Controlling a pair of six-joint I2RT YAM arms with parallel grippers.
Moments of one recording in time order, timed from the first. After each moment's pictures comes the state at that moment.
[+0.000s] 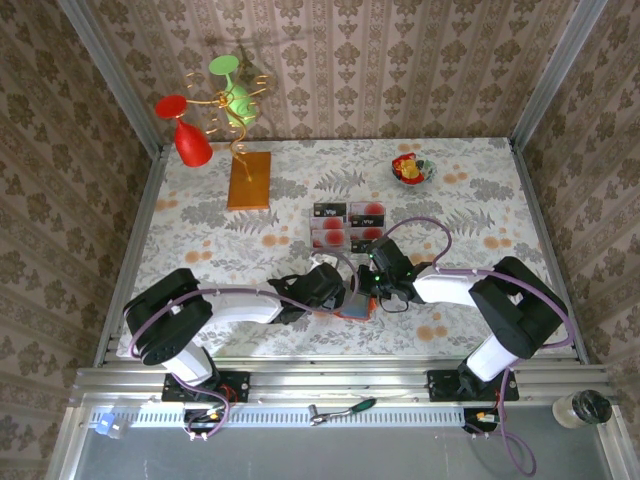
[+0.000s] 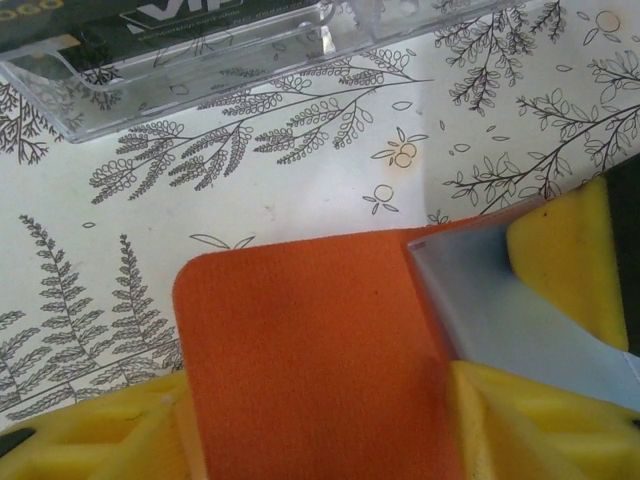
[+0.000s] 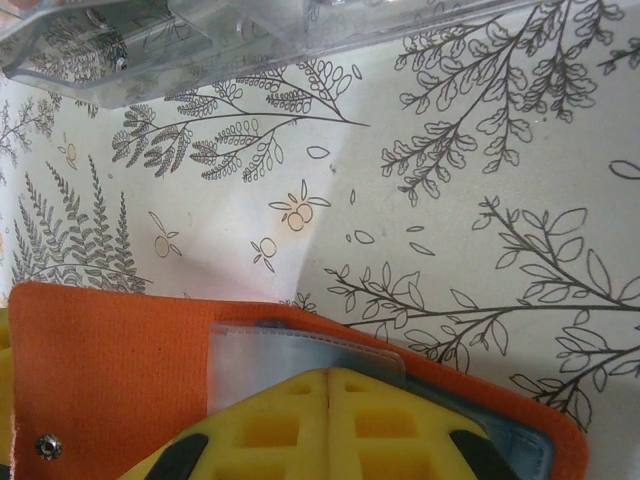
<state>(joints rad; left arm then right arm) -1.08 1.59 0.71 -0.04 -0.28 -0.57 0.63 1.59 0.64 0.04 -0.22 0.86</state>
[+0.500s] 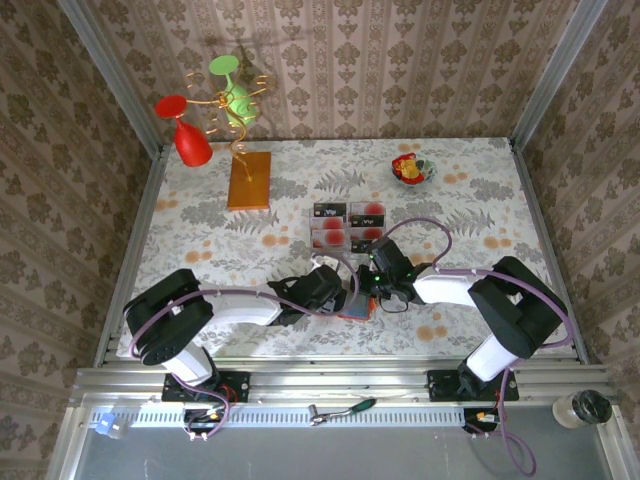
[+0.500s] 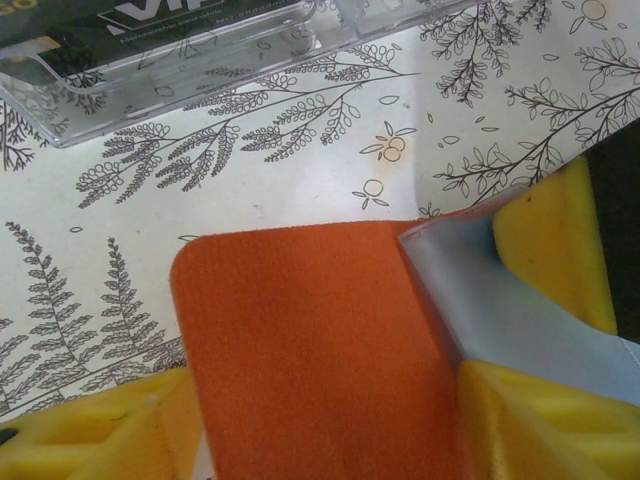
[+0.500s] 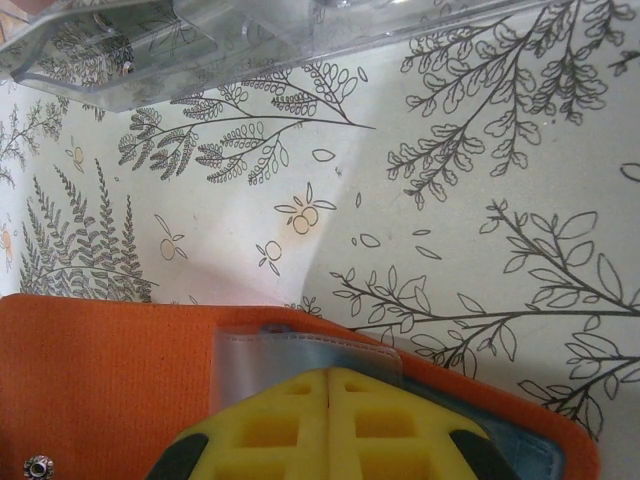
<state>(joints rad) -1.09 1.59 0.69 -0.01 -0.28 -0.54 0.63 1.59 0.63 0.07 -0.23 0.87</state>
